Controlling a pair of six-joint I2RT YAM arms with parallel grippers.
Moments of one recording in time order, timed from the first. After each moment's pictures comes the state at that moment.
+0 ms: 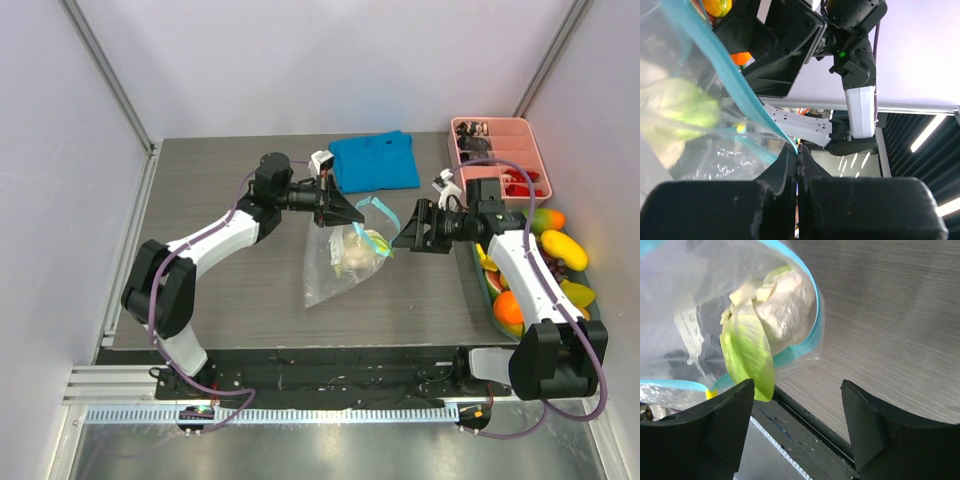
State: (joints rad) left arm -0.55 1.71 1.21 0.37 1.06 -1.42; right arm 0.03 1.25 1.02 -0.73 -0.73 0.20
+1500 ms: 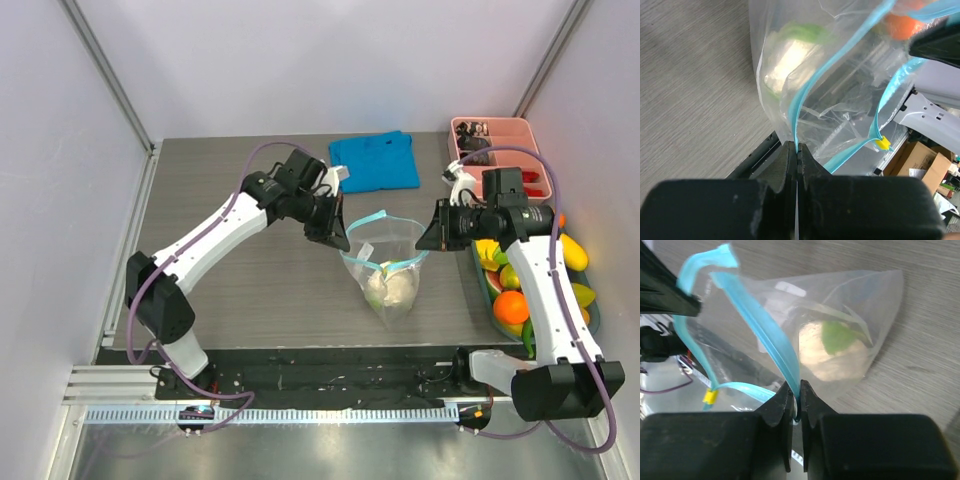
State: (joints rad) left arm -0.70 1.70 1.63 -0.85 0.52 -0.52; right arm 0.04 1.14 1.24 -1.04 -0.64 0.05
